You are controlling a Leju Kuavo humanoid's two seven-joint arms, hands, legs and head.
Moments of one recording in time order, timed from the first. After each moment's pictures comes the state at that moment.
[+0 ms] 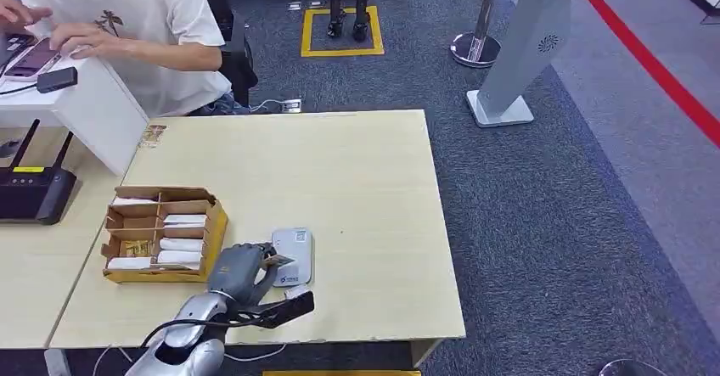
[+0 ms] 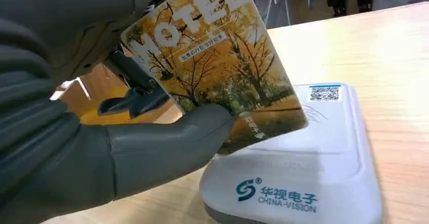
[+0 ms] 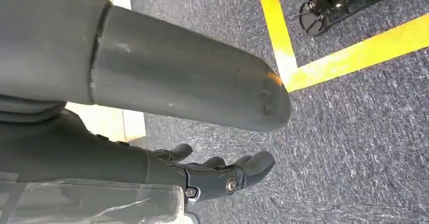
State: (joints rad) left arm -0.26 0.15 -0.69 -1.13 -0.94 0.03 0.13; right arm -0.05 0.06 -0.92 -0.22 0.71 -0.10 0.16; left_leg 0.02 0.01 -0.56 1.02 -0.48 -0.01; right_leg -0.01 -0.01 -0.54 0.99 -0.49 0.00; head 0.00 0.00
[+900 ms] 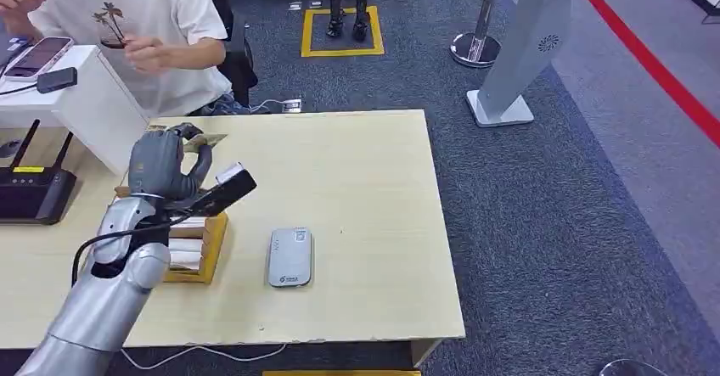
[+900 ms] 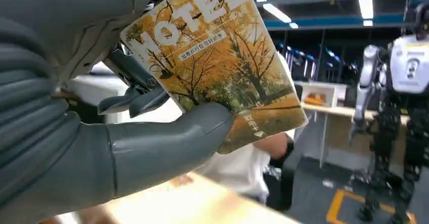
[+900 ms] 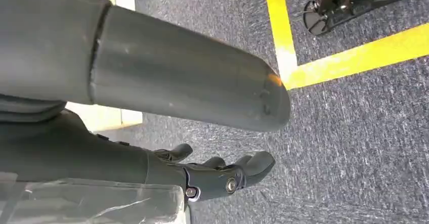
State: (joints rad) left arm -0.57 0.22 -0.49 -1.22 -0.89 0.12 0.12; right arm -0.06 0.06 -0.93 -0.22 0.79 -0.06 0.15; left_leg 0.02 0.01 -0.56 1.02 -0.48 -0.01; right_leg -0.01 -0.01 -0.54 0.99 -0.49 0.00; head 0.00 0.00
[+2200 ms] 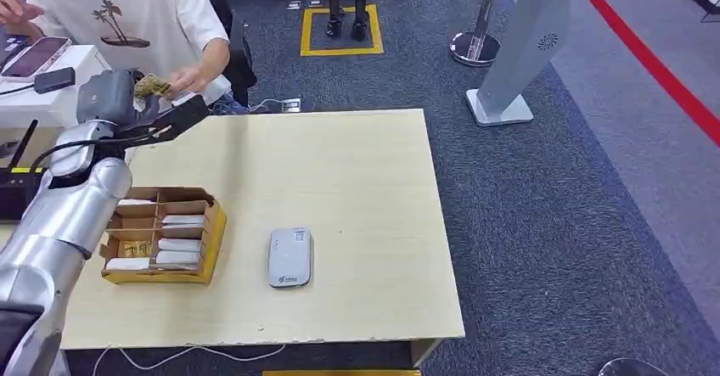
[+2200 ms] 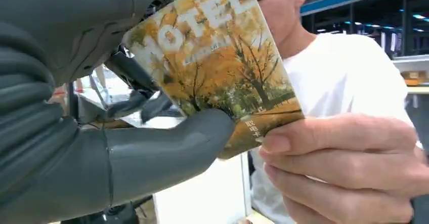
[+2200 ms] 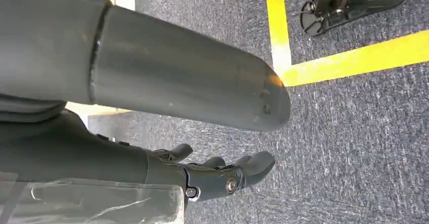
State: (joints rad) left arm -0.99 0.20 -0.46 -0.61 -0.92 0.08 0.10; right arm -0.08 0.06 -0.93 -0.22 0.85 -0.05 0.15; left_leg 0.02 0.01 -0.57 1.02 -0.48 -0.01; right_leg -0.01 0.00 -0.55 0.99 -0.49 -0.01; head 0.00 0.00
